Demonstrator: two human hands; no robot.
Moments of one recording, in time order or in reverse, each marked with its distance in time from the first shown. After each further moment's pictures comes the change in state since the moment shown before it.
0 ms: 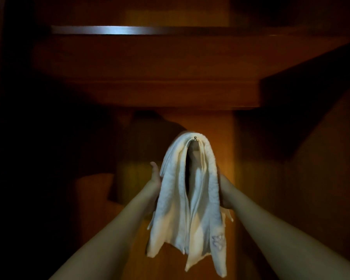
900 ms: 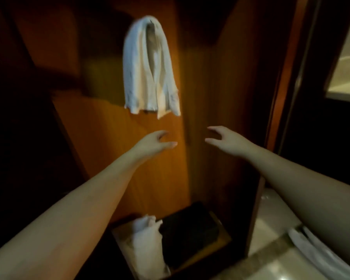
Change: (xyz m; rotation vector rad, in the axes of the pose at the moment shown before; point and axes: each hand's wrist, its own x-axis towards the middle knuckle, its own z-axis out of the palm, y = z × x) left_hand -0.284 -0.121 -0.054 0.851 -0.561 0.127; right_hand -0.424 0.046 0.050 -1.013 0.204 0.266
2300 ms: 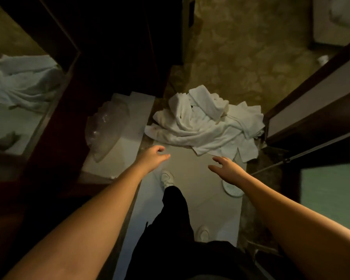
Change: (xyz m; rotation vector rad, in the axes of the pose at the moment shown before) left_hand 0.191 0.208 0.809 0.204 -1.073 -0.047; right_hand -0.348 0.700 -0.025 0.412 -0.007 1.302
